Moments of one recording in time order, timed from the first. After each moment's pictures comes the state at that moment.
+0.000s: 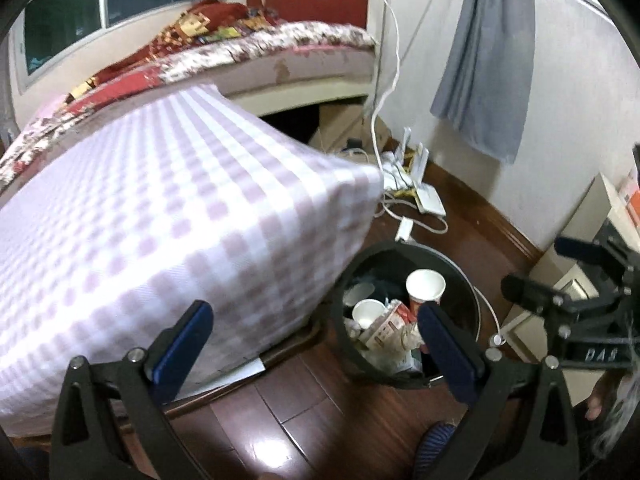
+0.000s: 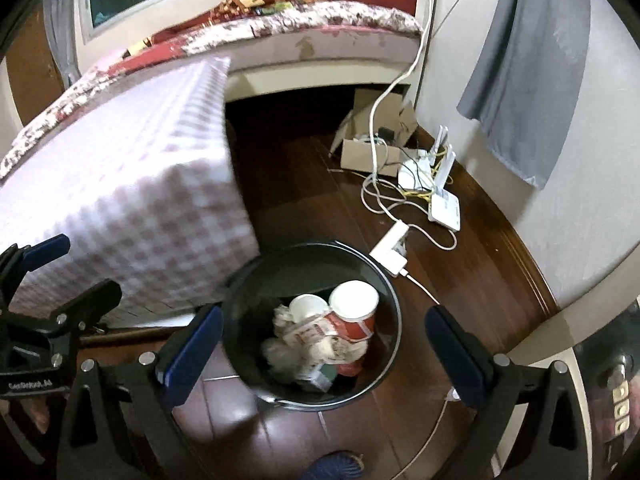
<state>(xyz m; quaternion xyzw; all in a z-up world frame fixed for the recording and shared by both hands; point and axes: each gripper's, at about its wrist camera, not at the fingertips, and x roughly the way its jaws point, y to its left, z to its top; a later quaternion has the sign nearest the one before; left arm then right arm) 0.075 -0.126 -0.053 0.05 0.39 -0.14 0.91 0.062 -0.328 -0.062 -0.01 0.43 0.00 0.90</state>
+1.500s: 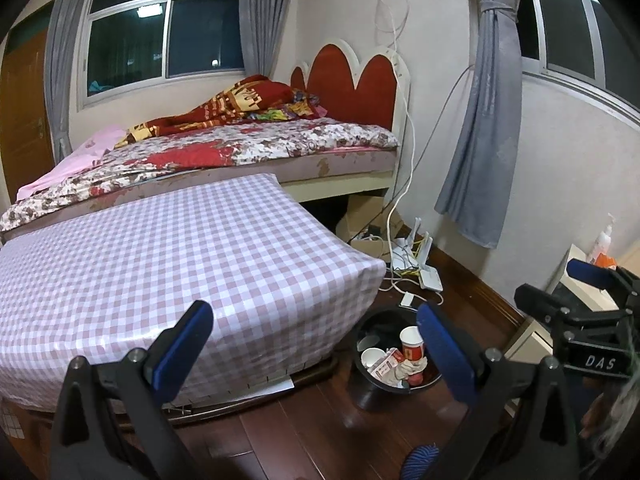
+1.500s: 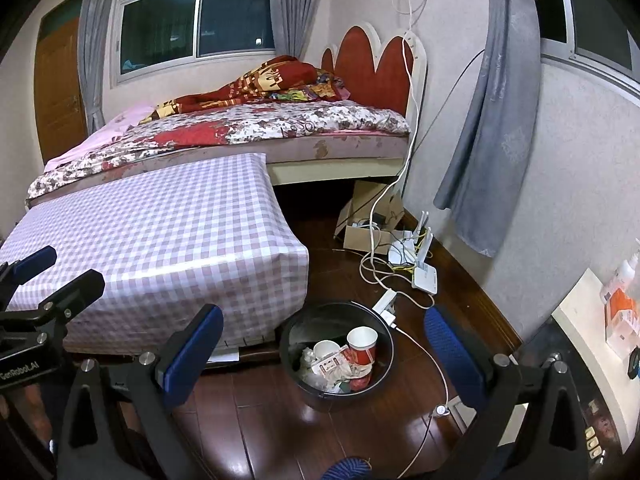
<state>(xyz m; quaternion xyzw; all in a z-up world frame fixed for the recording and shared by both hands) -0.045 -0.051 0.055 -0.01 0.26 -0.10 0.96 -0.076 -0.253 0.078 -0.04 0.30 -0.03 0.95</state>
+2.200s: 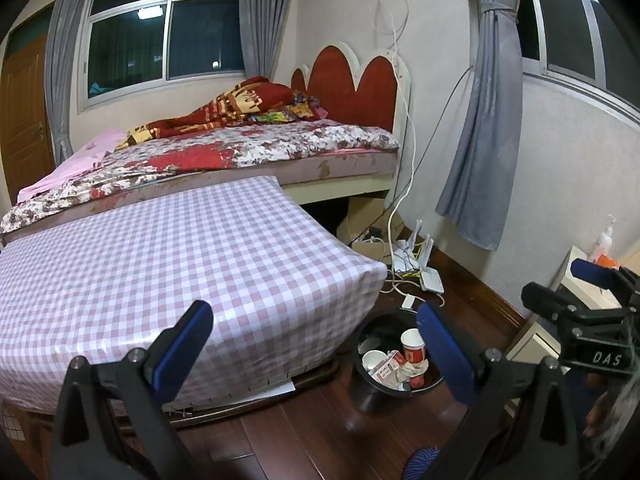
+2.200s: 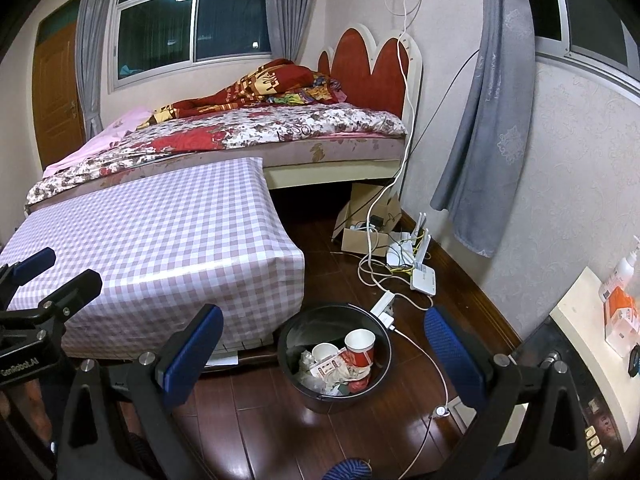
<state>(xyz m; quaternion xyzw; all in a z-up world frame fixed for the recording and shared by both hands) -0.043 -0.049 0.057 -0.01 0.26 -0.10 0.96 -0.079 -0.256 0.080 -0.03 0.30 -0.03 0.95</state>
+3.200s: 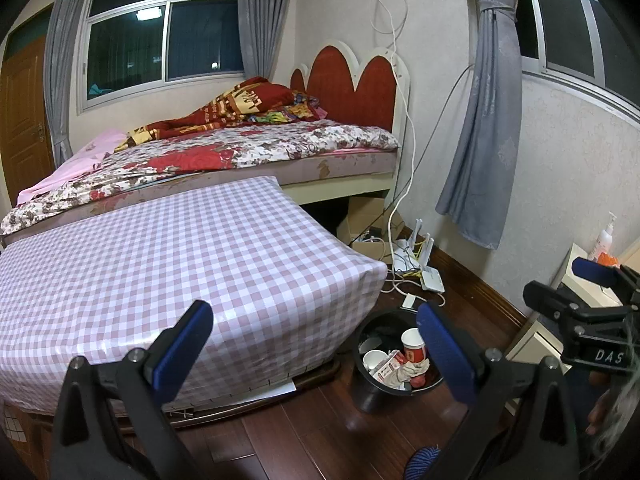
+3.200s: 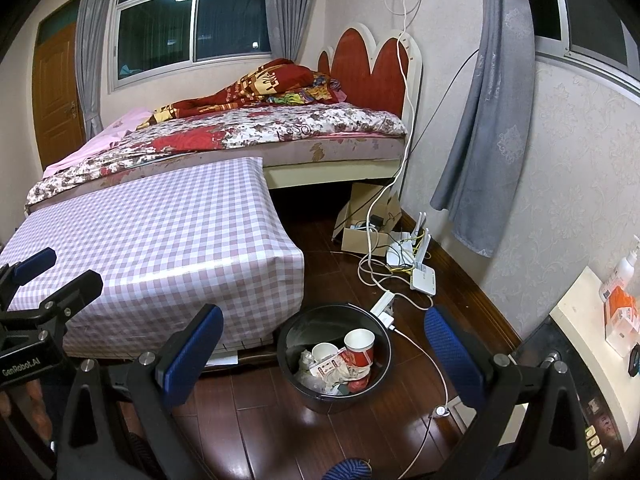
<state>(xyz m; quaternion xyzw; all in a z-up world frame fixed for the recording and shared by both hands) -0.041 -0.049 0.055 0.00 0.26 -0.10 0.96 -0.079 -0.257 0.084 -0.03 0.30 -0.03 0.95</state>
